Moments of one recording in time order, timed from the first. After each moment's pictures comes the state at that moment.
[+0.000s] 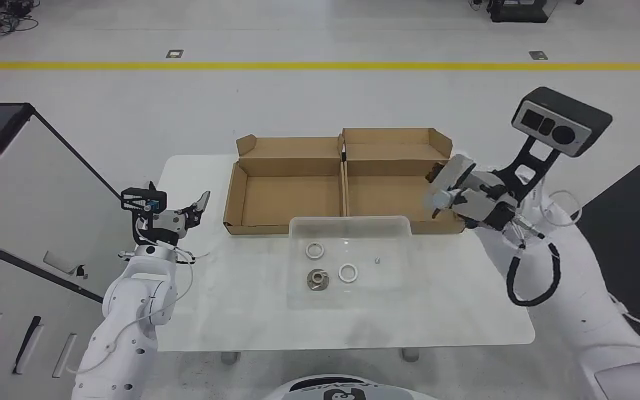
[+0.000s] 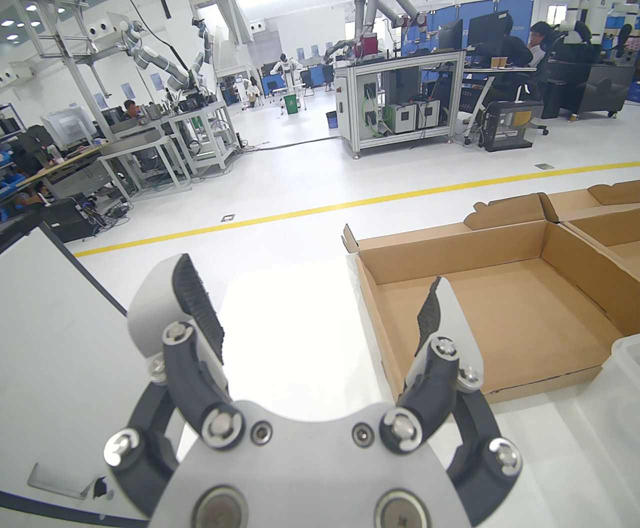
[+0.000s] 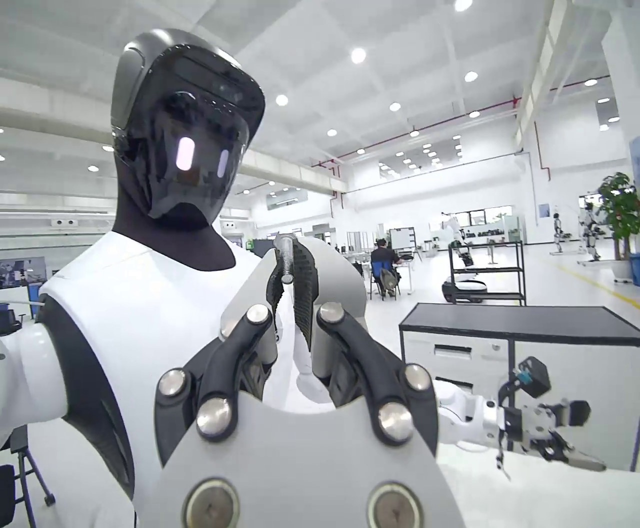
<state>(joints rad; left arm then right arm) 1.73 -1.15 -1.60 -1.80 1.33 0.00 0.00 -1.07 -0.95 1.10 -1.93 0.81 -1.01 0.81</state>
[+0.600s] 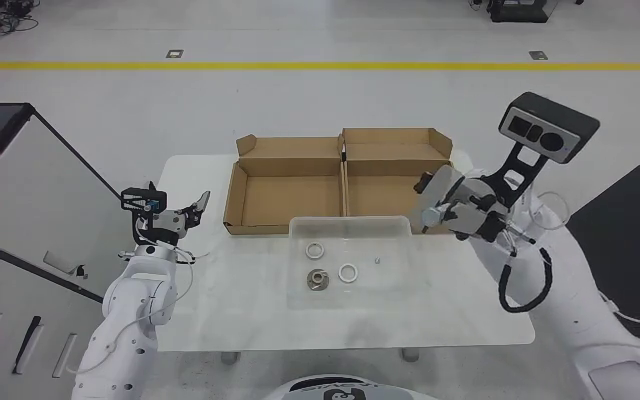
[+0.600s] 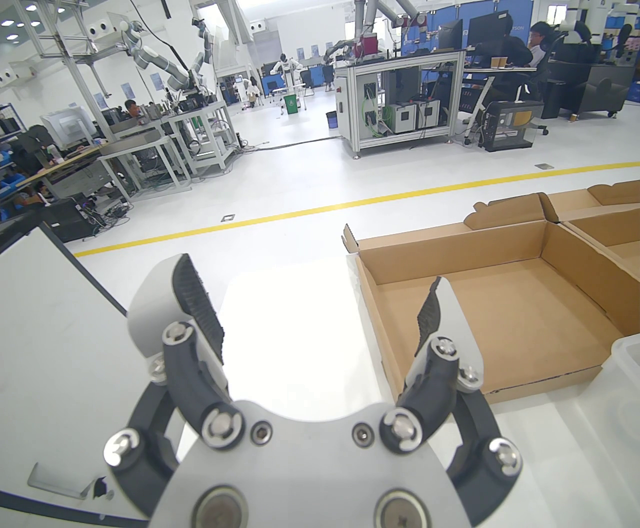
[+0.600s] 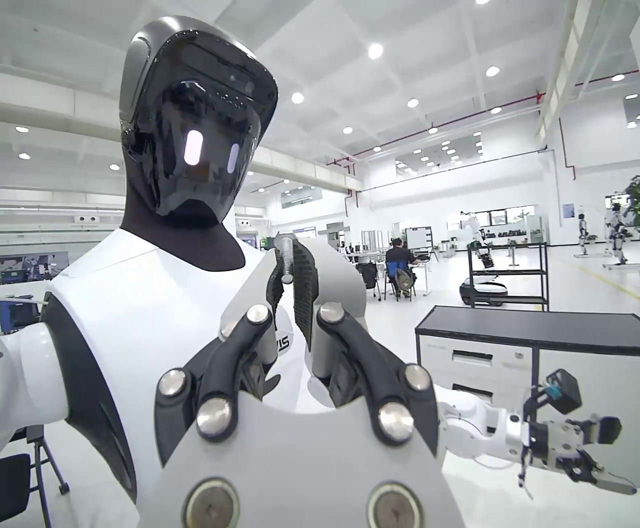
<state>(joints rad) 1.73 -1.15 -1.60 -1.80 1.33 0.00 0.00 -1.06 -0.96 1.05 -1.97 0.81 -1.00 0.78</state>
